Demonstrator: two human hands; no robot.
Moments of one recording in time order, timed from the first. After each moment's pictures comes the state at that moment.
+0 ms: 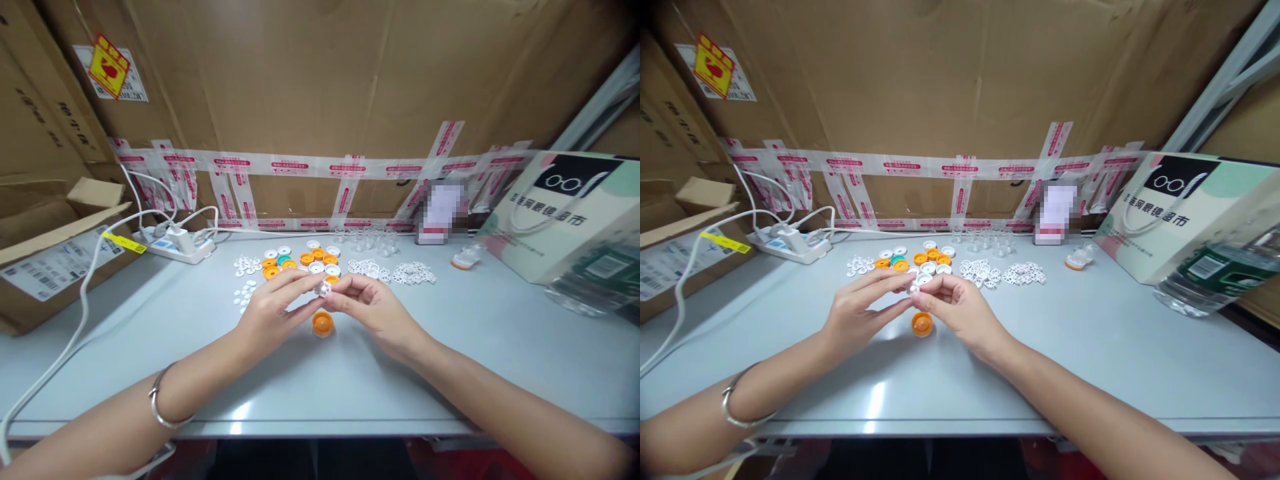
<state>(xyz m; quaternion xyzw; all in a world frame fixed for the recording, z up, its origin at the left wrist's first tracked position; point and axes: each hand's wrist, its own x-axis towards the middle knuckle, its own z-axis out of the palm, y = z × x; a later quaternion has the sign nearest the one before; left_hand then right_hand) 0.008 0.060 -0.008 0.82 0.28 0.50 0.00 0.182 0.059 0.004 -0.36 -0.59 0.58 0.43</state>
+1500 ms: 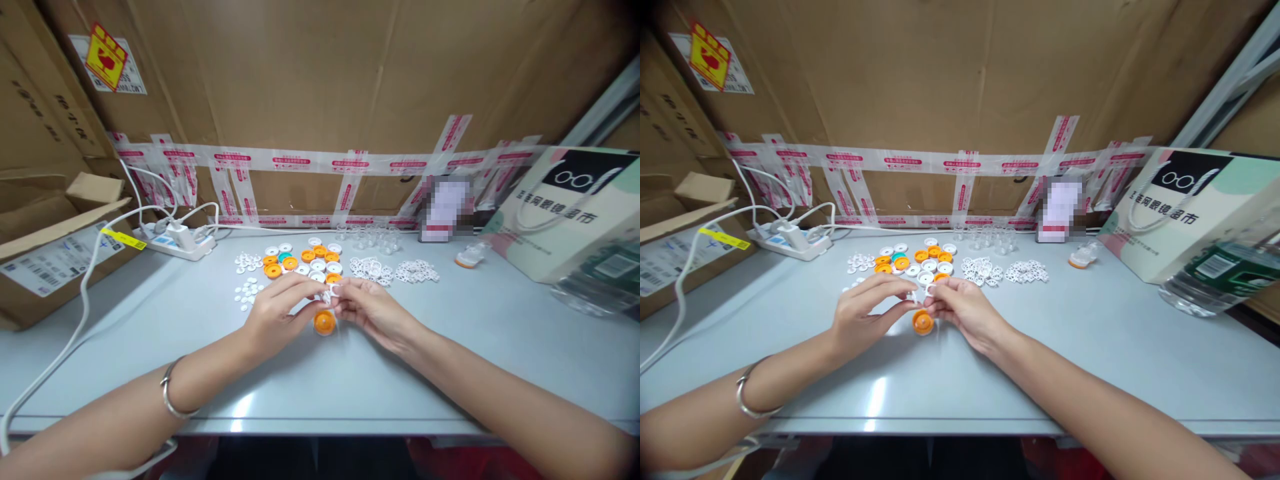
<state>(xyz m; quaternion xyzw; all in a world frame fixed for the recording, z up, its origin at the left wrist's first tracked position) 0.011 0.061 -0.017 0.81 0.27 0.52 0.02 0.182 0.073 -0.011 -0.42 -0.43 0.69 0.40</state>
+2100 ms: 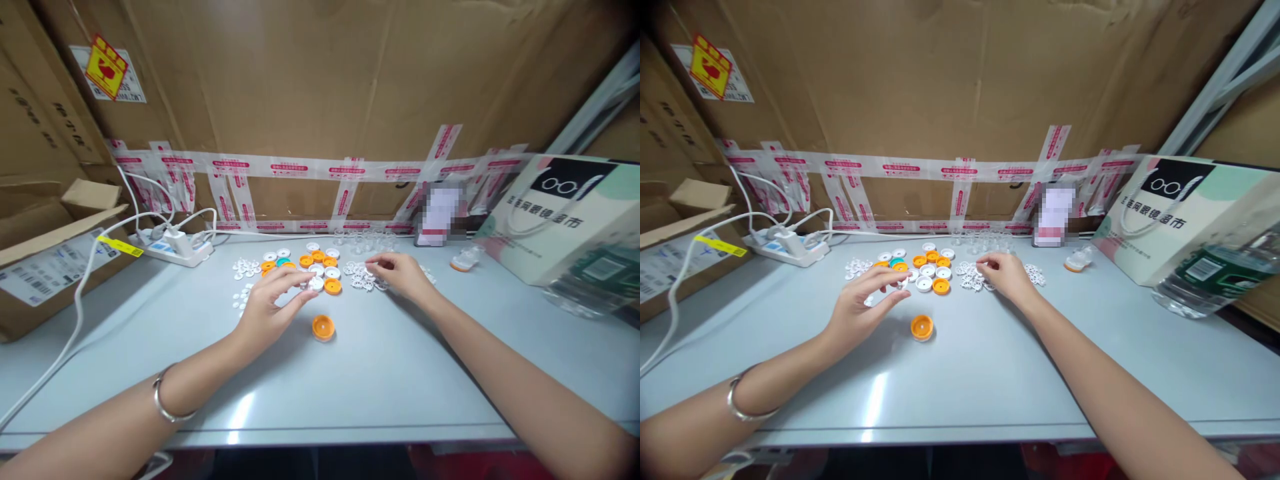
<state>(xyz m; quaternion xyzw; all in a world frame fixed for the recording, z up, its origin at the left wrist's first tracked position) 0.001 0.070 -0.016 0.75 0.38 0.50 0.18 0.262 0.148 -0.023 -0.62 -0.71 0.14 0.32</state>
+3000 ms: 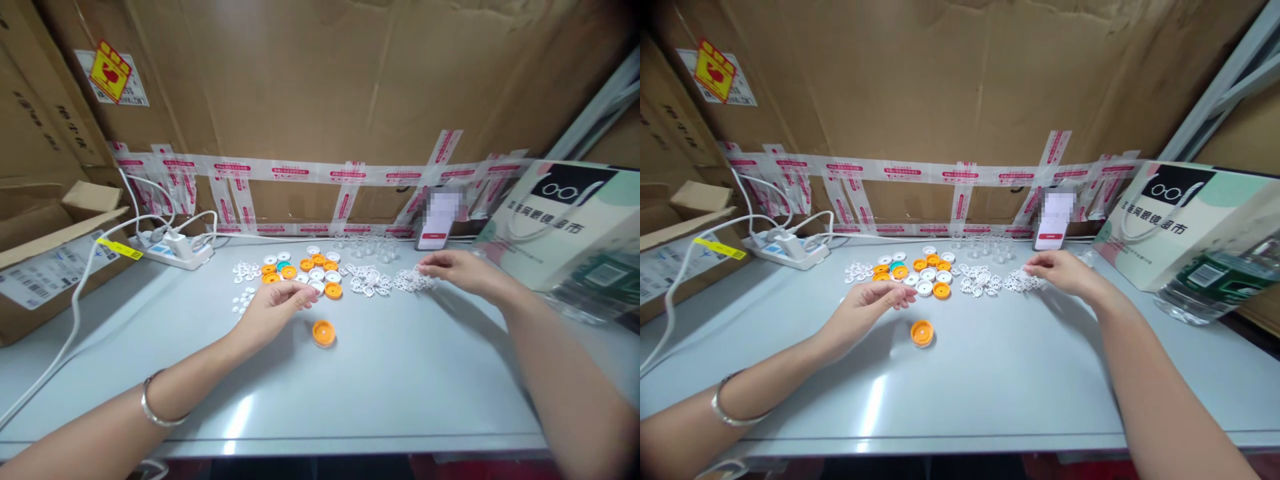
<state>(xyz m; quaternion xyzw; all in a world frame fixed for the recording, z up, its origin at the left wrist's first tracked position) 0.000 0.072 -0.011 0.68 0.43 0.43 0.42 0.330 0.139 0.022 -0.65 -0.68 0.21 0.26</state>
